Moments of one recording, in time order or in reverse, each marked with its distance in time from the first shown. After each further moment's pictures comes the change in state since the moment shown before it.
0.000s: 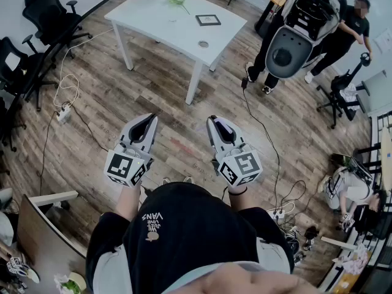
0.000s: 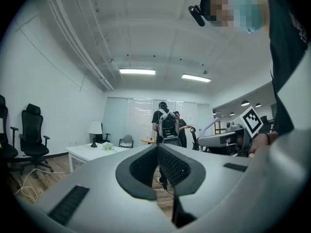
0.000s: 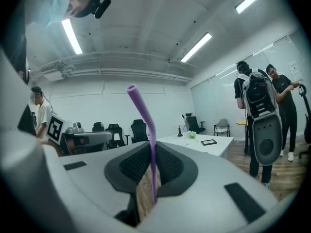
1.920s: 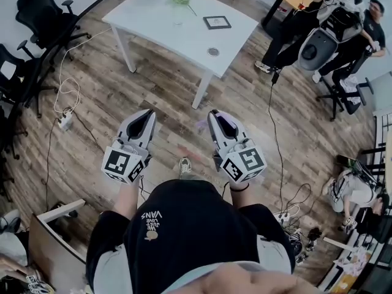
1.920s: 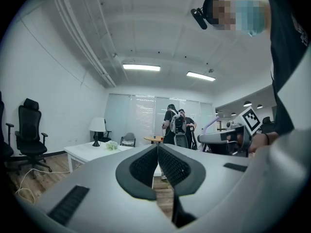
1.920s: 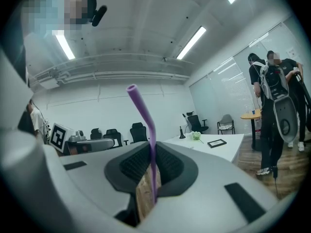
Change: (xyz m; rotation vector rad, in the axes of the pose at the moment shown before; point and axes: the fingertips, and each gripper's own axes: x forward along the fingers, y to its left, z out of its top) left arm 0.076 0.123 -0.011 -0.029 0.028 -0.008; right arm 0.133 -0.041 0.007 0.078 -0.029 0.013
